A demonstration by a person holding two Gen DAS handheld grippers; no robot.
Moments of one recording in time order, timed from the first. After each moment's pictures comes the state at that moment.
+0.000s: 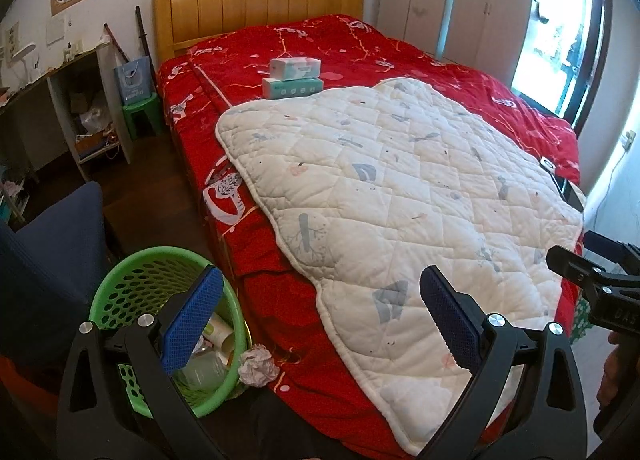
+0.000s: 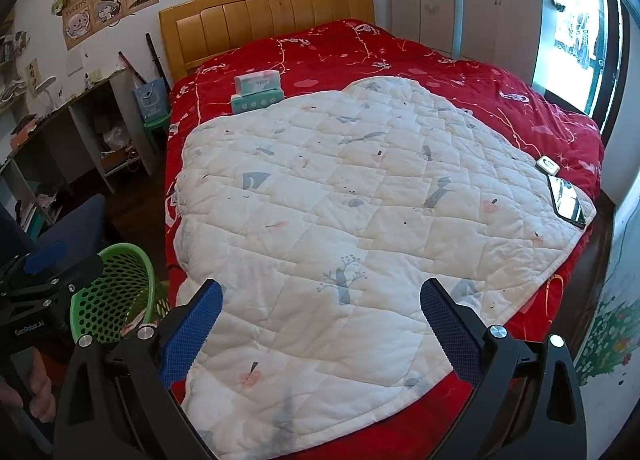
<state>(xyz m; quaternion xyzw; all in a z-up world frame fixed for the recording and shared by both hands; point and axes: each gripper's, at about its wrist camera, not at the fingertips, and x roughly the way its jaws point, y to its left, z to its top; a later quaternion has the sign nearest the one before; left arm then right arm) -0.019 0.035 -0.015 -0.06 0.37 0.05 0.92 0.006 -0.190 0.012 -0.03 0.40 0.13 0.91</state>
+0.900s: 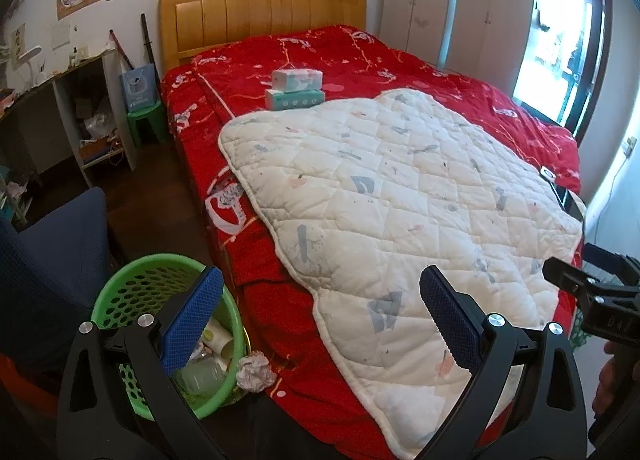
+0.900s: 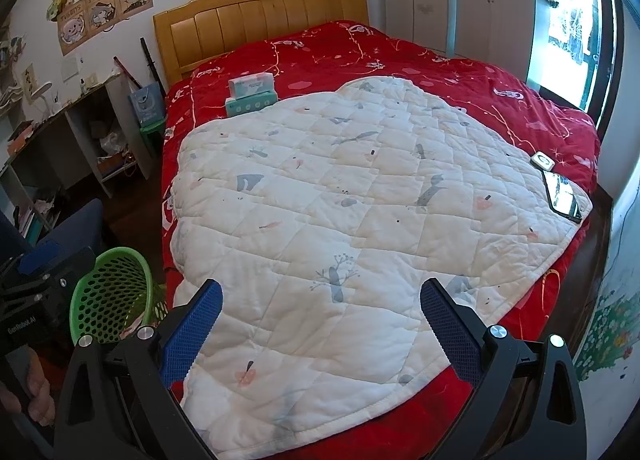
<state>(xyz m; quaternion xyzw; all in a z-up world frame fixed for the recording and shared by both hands) -0.021 0.030 -0.001 -0.06 0.35 0.06 0.93 0.003 -0.195 0.011 -0.02 0.39 0.12 0.91</state>
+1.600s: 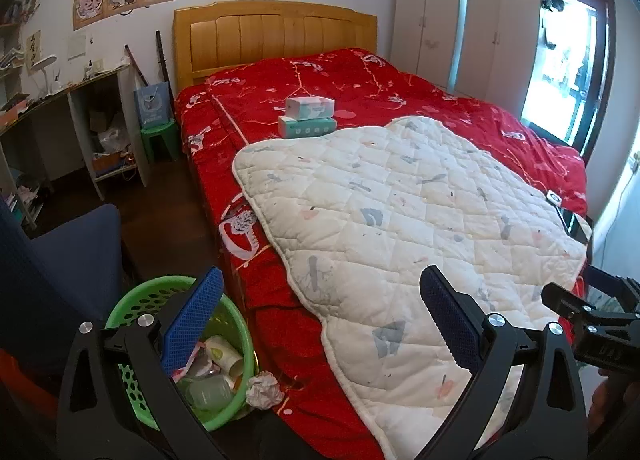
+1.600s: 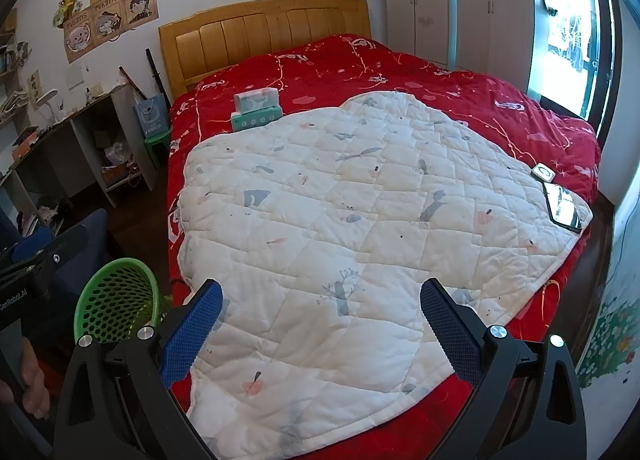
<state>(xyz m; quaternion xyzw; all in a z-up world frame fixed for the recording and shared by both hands) -0.024 0.031 0.017 -0.06 0.31 0.09 0.94 -0.003 -0.191 0.022 -0.01 0.37 0.13 0.92</state>
